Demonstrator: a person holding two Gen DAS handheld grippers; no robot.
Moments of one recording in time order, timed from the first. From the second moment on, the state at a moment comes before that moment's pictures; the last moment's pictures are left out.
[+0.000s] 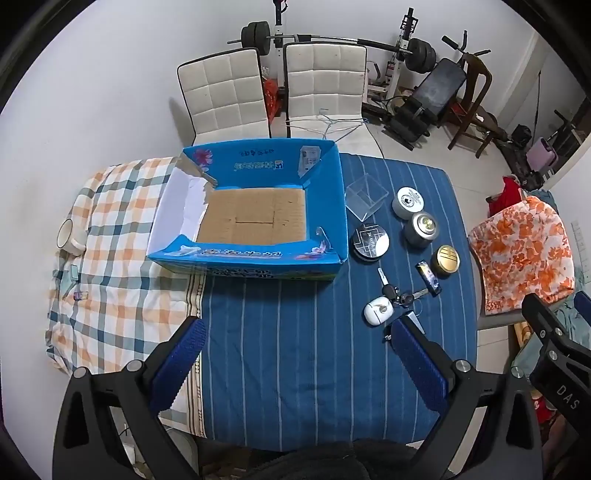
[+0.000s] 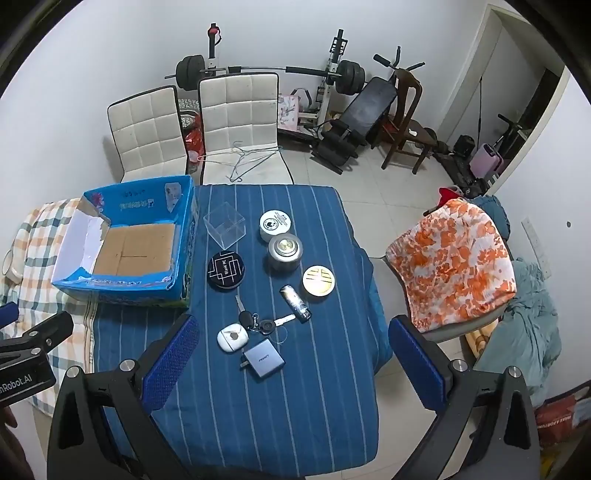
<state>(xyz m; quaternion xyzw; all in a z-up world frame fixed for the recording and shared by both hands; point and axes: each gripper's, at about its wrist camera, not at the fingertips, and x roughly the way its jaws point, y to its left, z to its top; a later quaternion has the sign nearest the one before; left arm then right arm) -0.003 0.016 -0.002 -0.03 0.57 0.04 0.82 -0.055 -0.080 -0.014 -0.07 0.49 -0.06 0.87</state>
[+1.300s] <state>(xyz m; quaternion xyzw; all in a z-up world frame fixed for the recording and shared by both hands) -0.014 0.028 -0.009 -0.02 0.58 0.05 0.81 -0.058 -0.080 -0.029 -0.08 0.51 -0.05 0.86</state>
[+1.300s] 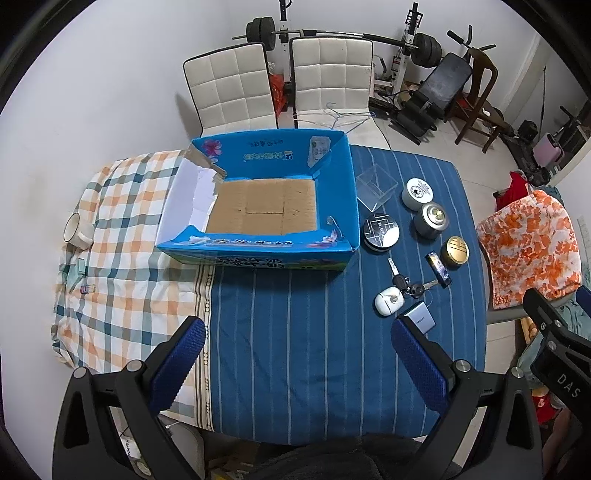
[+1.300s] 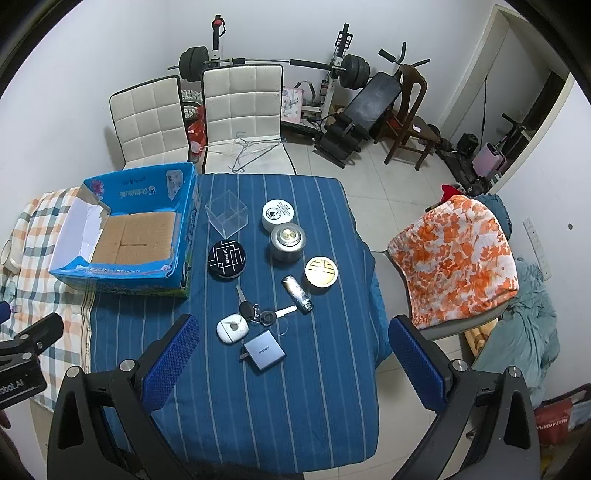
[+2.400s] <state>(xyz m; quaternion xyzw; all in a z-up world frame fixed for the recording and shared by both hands) 0.000 0.020 -0.001 -0.02 0.57 0.05 0.82 -0.055 -0.073 -0.028 -0.07 0.51 -0.04 0.86</state>
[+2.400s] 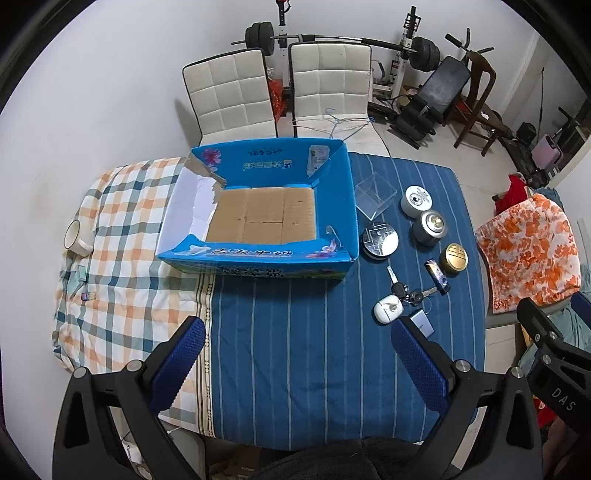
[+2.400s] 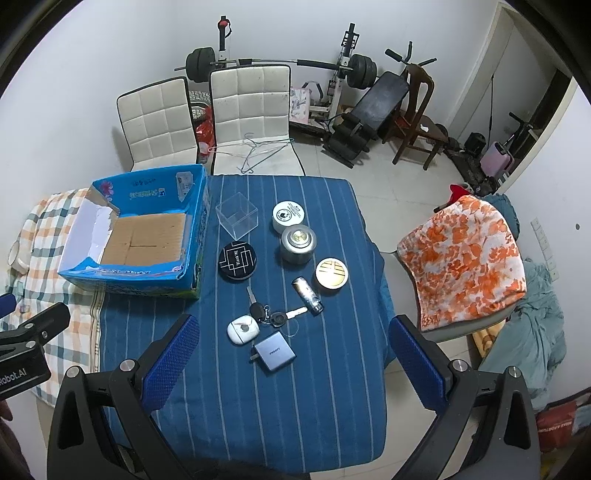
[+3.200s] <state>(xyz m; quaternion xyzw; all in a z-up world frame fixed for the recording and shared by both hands) 0.264 -0.097 -0.164 0.11 0.63 -0.07 0.76 0.207 -0.154 -0.264 -0.03 0.64 0.01 0.77</state>
